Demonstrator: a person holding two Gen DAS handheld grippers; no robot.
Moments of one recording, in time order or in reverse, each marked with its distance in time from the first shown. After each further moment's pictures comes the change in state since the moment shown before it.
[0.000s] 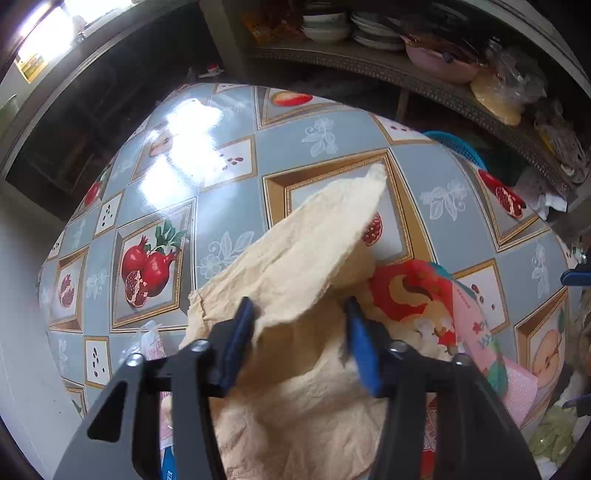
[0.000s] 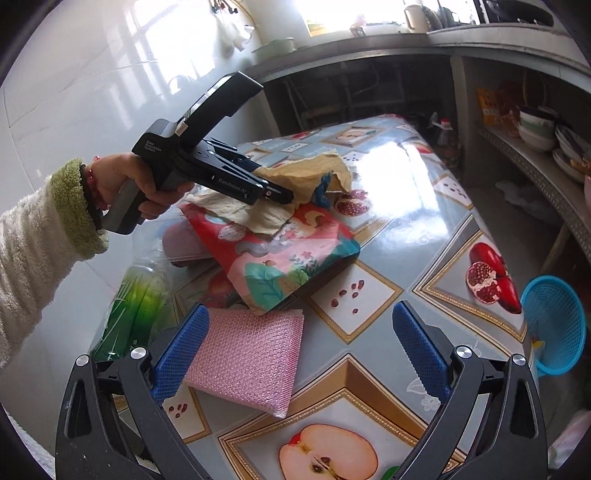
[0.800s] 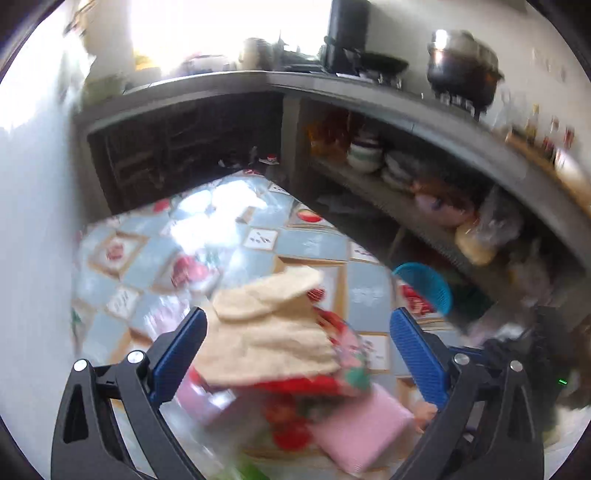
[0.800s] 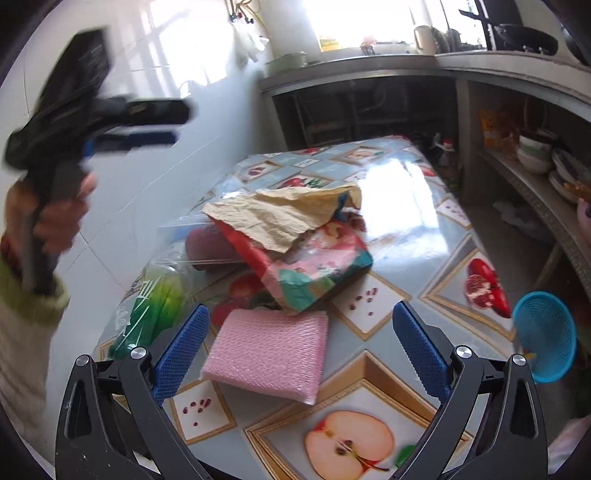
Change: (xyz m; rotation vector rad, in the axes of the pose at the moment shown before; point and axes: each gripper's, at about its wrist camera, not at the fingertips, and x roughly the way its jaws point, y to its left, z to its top) left arm -0.165 -0.034 -0.061 -0.321 -0.412 0.021; right arm -0.018 0.030 -0.006 -0.057 -0.040 0.003
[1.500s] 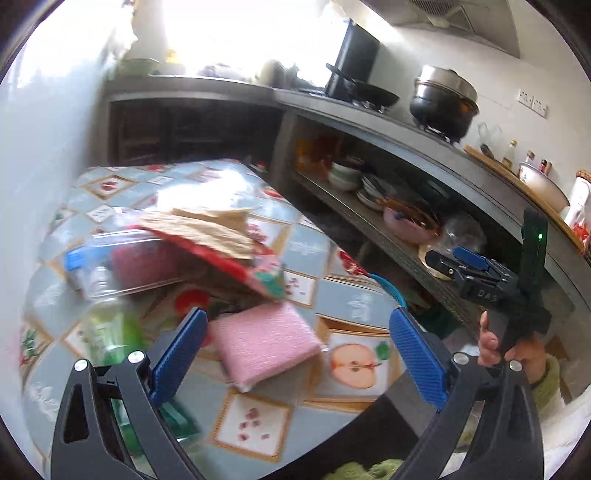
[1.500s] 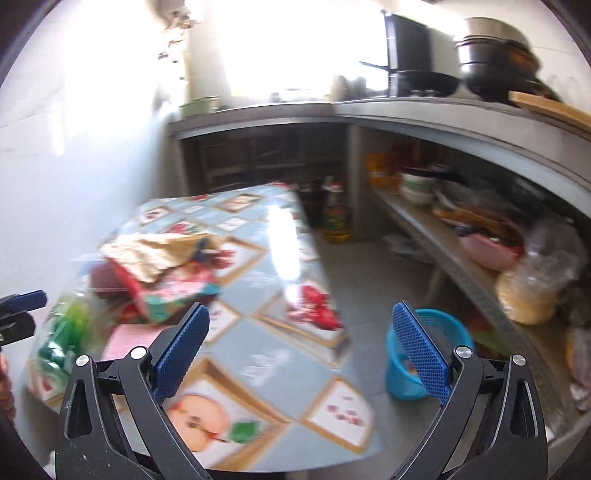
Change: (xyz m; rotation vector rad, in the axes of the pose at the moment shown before) left arm -0.064 -0.082 -0.162 -0.233 -0.174 -0.069; right arm -0.093 -0.065 -0.009 0.018 -0.182 -0.357
